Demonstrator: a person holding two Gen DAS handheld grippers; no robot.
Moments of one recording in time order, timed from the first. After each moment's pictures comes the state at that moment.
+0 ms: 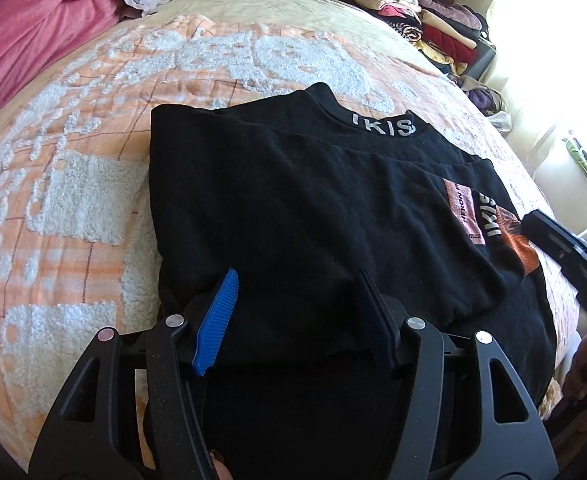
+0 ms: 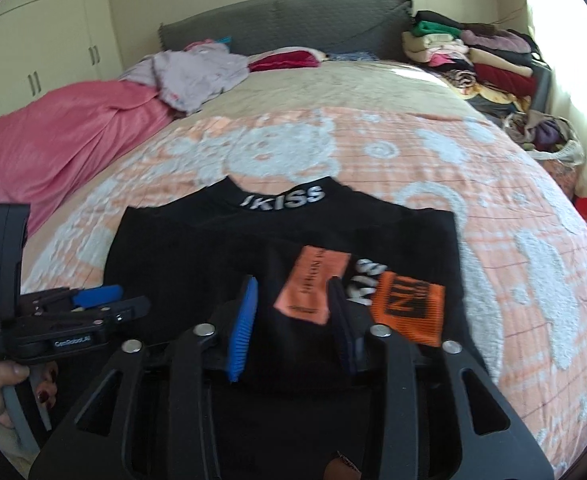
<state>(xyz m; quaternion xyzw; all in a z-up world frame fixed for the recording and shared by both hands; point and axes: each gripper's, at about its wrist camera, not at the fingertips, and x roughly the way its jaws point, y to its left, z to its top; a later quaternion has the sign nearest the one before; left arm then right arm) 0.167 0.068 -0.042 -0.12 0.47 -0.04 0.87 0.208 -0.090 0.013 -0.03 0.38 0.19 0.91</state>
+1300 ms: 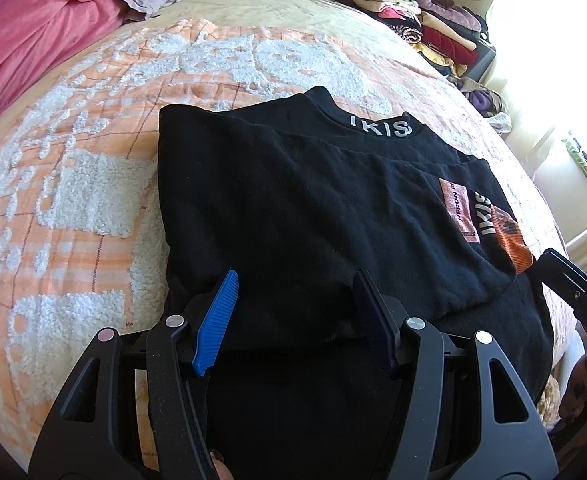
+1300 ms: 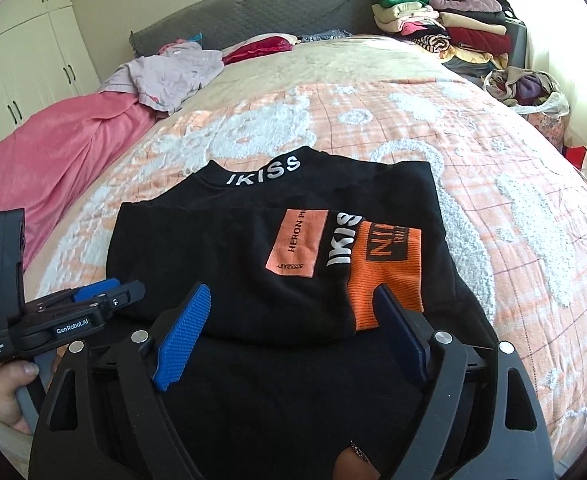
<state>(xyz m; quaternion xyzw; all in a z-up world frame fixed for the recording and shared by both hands) 0.158 0.067 -0.034 -0.12 0.47 -0.04 0.88 0.186 -0.119 0.016 0.03 0.40 0.16 0.90</state>
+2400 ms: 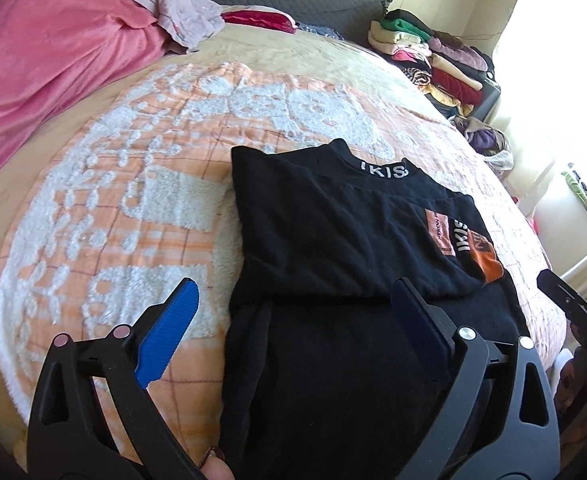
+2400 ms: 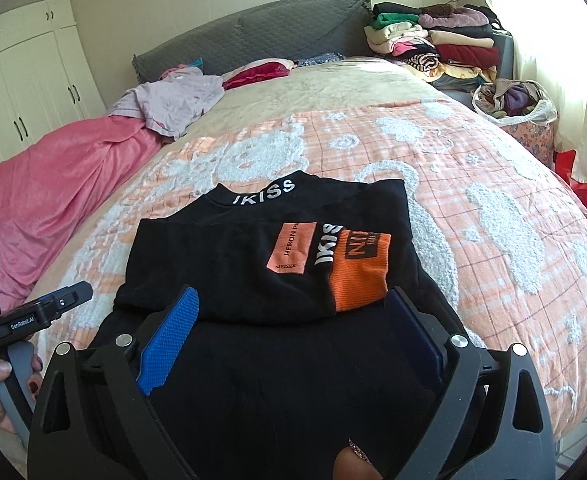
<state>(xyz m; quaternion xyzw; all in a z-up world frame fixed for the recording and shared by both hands) 0.092 0.096 0.016 -0.14 0.41 0.00 0.90 0.139 -0.144 0.044 0.05 0.36 0.15 0.92</state>
